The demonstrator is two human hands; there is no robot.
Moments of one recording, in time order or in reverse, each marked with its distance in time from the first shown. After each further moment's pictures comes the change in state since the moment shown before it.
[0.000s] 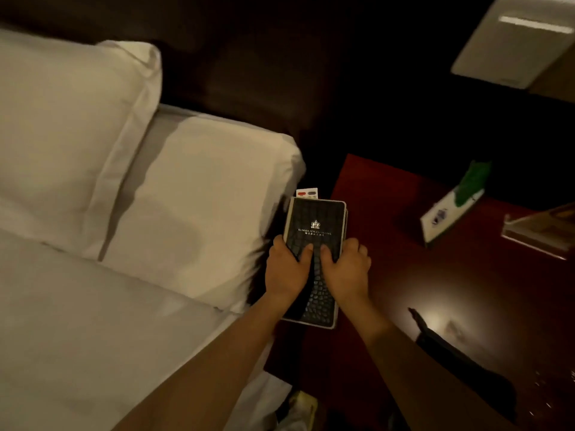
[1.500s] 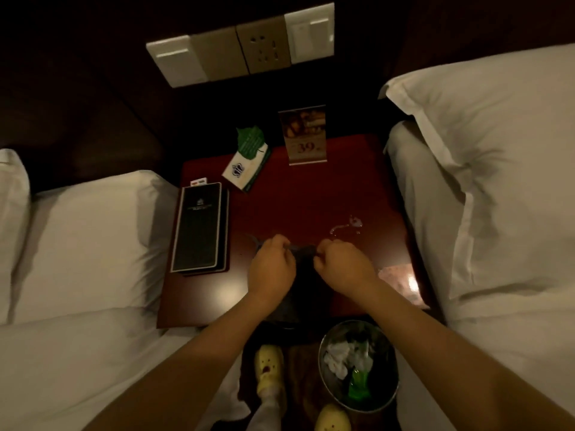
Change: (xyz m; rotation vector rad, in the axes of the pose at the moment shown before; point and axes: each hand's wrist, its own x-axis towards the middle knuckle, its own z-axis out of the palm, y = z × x) left_hand -0.259 0.048 0.165 0.599 -0.209 0.654; right_hand -0.165 0.241 -0.229 -0.250 -0.045 -0.165
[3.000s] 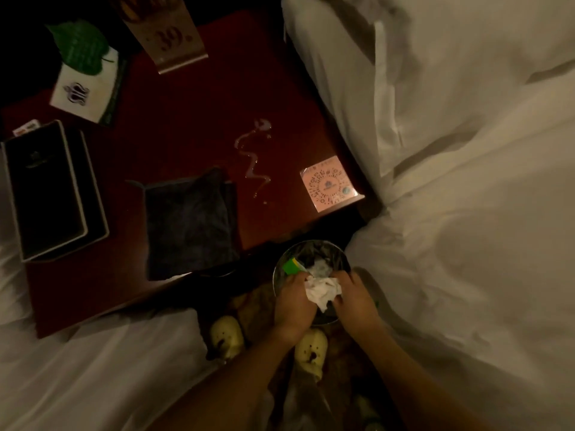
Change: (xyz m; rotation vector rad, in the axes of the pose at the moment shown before) left_hand -0.130 -0.040 0.231 -0.071 -0.579 -0.040; right_hand -0.128 0.160 0.219 0.411 0.179 0.480
